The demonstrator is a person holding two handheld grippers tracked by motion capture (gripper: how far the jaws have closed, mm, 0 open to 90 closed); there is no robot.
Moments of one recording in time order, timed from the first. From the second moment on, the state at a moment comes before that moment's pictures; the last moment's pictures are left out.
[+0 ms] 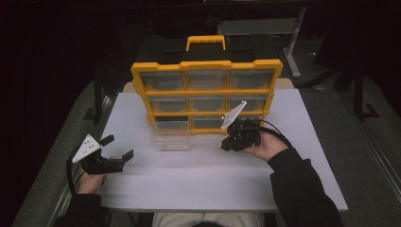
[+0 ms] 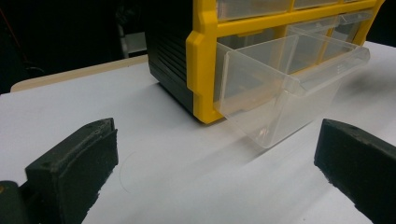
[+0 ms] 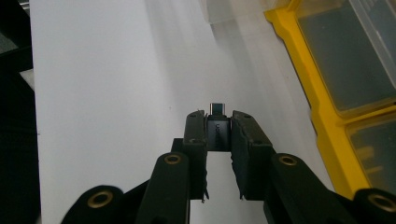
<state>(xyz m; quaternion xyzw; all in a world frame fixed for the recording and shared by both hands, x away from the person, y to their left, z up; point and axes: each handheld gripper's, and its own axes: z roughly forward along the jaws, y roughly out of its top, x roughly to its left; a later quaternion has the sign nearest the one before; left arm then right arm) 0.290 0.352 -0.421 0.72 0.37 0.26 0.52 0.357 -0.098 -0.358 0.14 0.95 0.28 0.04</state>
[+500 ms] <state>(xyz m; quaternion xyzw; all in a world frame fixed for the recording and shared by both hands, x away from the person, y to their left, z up) 0.290 0.352 -0.421 0.72 0.37 0.26 0.52 0.364 -0.090 -0.335 0.13 0.95 0.28 0.05</state>
